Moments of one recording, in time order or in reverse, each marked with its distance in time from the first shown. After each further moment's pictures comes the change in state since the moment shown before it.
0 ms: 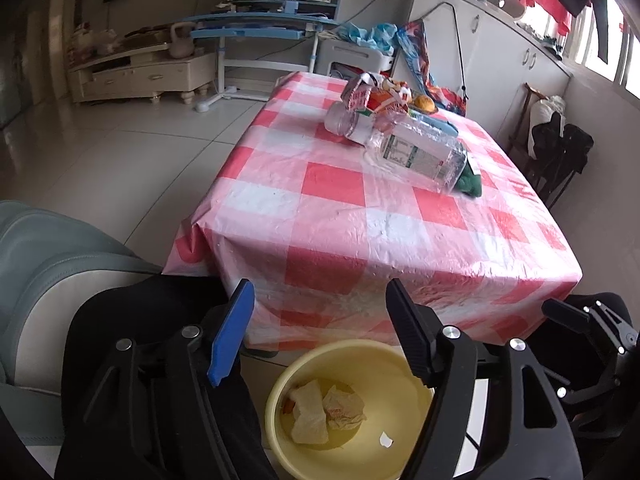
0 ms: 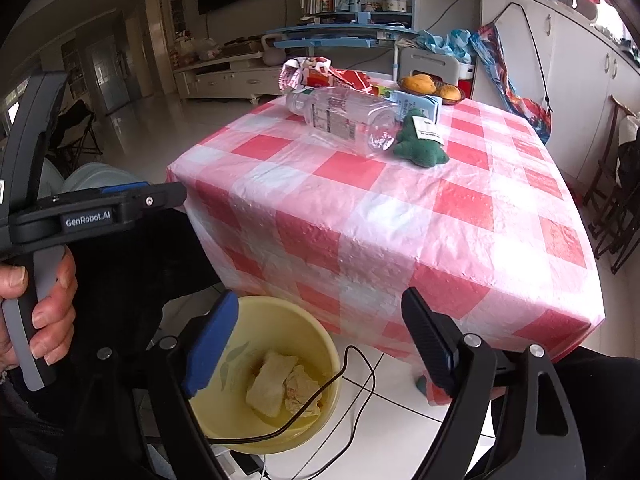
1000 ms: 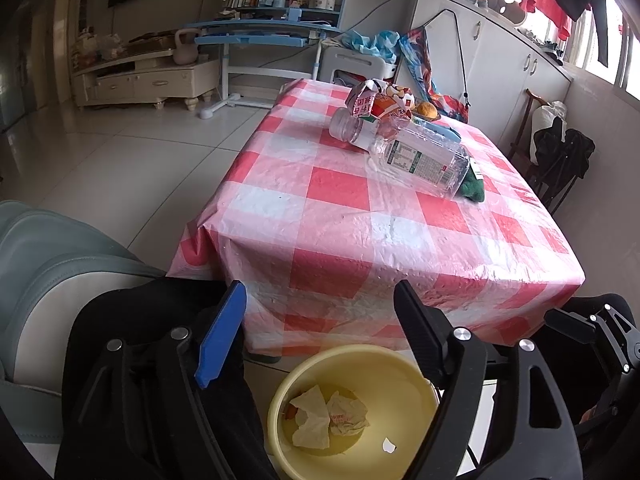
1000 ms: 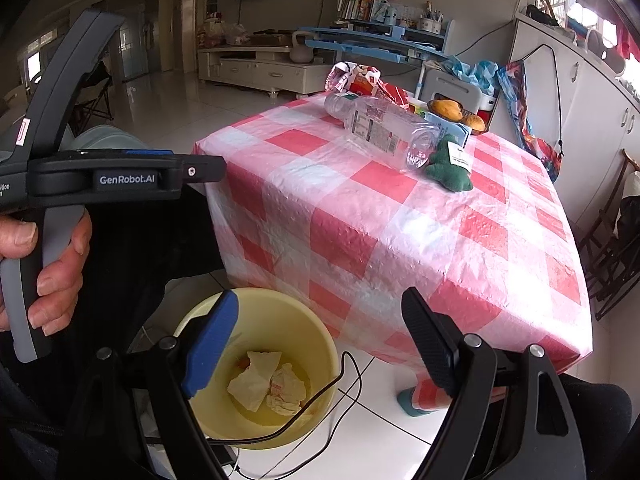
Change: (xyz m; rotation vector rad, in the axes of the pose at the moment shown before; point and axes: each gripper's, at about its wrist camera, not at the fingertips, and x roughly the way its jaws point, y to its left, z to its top) left arm 0.001 0.001 -0.005 -0.002 -0.025 0.012; right arm 0.001 0.029 -0.002 -0.155 -0.014 -0.037
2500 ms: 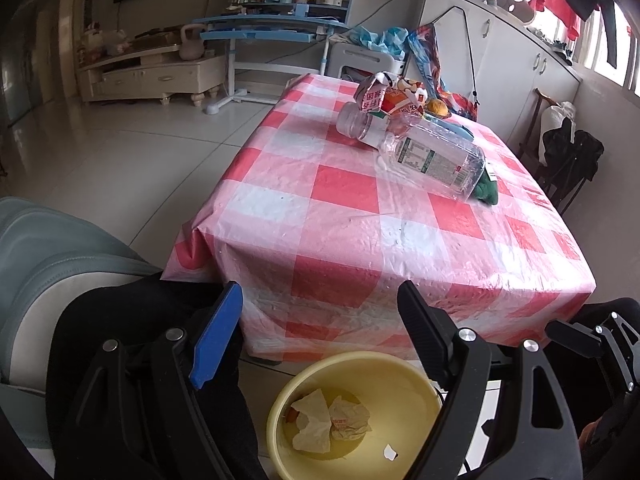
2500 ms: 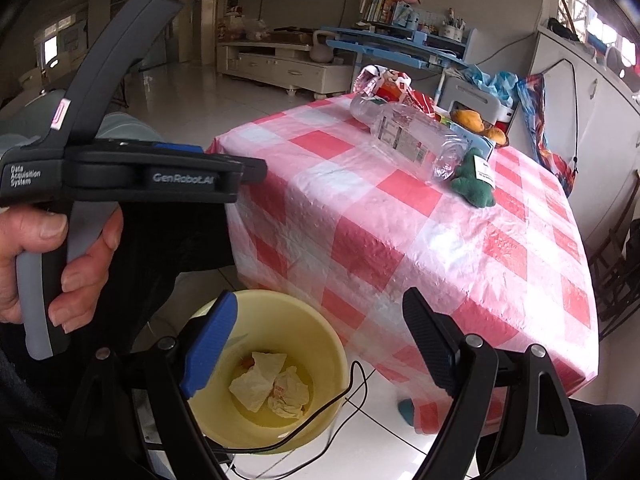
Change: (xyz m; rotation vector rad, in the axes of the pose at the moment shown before) left arm 0.018 -0.003 0.004 -0.018 0.014 0.028; right arm 0.006 0.011 0.009 -0.045 -0.008 0.043
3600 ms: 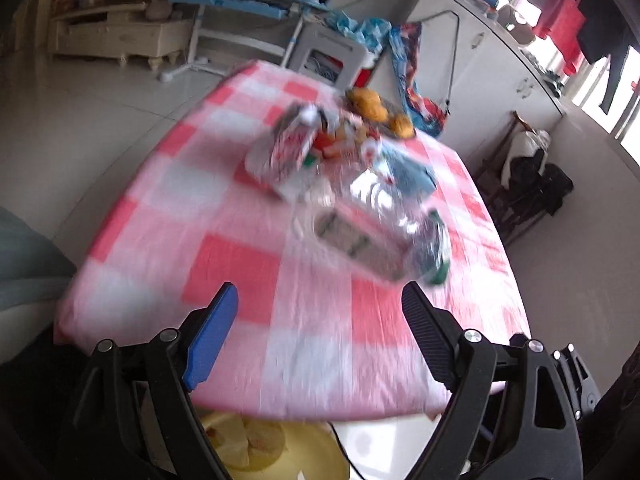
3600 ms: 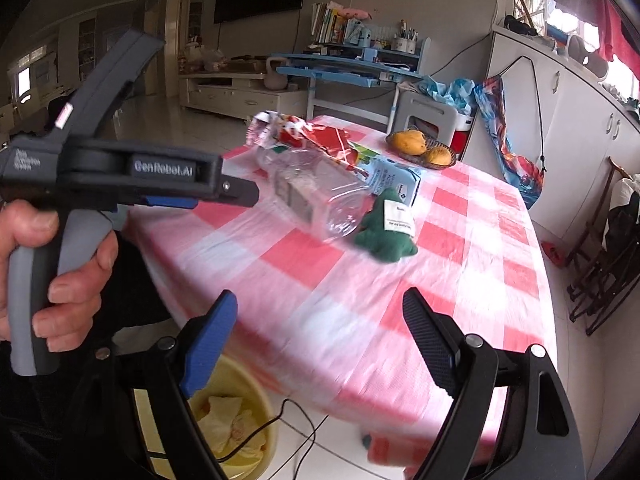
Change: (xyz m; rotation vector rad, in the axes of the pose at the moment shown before) left arm 0.070 -0.047 0.093 -0.115 0.066 -0.183; right arm 0.024 -0.089 0.043 0.073 -0.073 -0.089
